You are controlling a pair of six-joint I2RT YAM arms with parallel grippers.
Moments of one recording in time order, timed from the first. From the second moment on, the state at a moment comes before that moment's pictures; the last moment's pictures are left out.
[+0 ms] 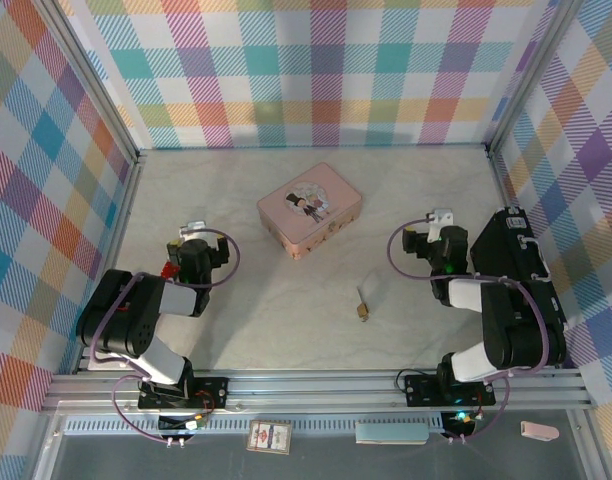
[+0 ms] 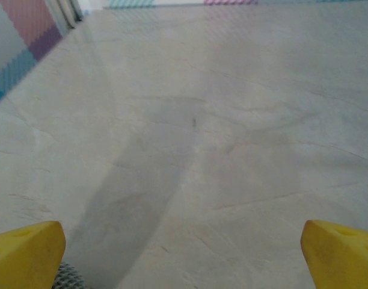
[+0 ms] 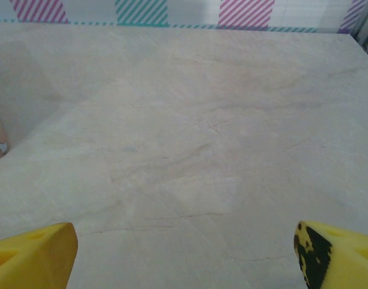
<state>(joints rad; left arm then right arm) -0.15 1.58 0.36 0.81 -0.35 -0.06 0.05 1.48 0.40 0.68 0.01 -0.03</state>
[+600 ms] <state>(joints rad) -0.11 1.58 0.39 0.80 -0.25 -0.10 0.02 1.53 0.39 0.72 -0.06 0.03</state>
